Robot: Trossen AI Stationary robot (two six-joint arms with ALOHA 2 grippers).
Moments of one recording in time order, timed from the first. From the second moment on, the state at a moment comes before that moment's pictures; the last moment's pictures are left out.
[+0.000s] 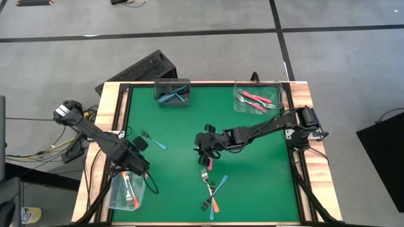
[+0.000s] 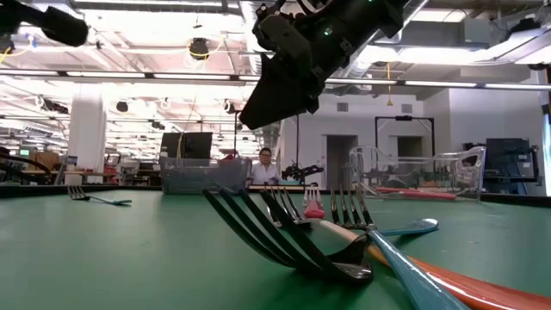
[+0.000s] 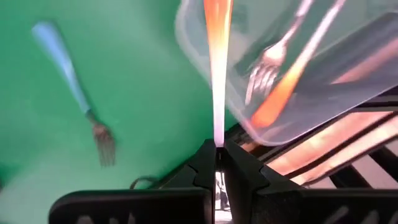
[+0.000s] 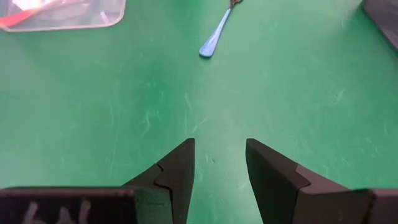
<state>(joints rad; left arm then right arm) -0.57 1.32 1.10 -1.57 0.03 0.16 0.13 1.85 1.26 -0.12 0.21 0.24</state>
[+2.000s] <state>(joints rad) -0.76 1.11 1.09 -1.19 -0.66 -0.42 0.06 1.87 1.26 0.13 0.21 0.38</state>
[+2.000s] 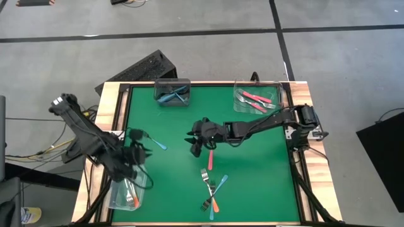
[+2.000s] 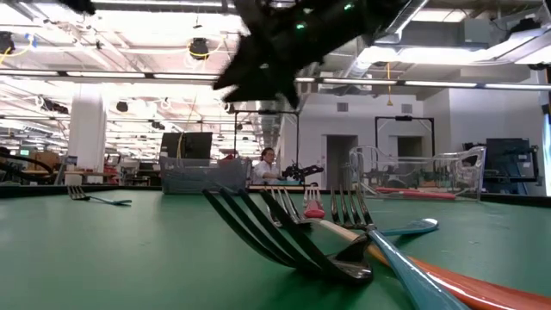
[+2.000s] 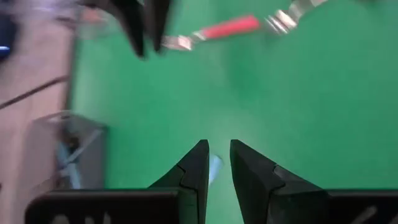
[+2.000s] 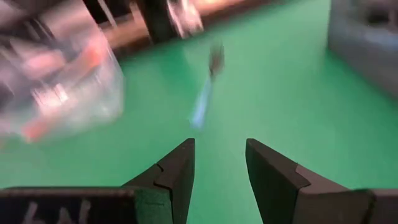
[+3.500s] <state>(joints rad) 0.16 1.53 0.72 -0.97 -0.17 -0.24 0.15 1.64 1.07 -0.18 0.36 0.32</state>
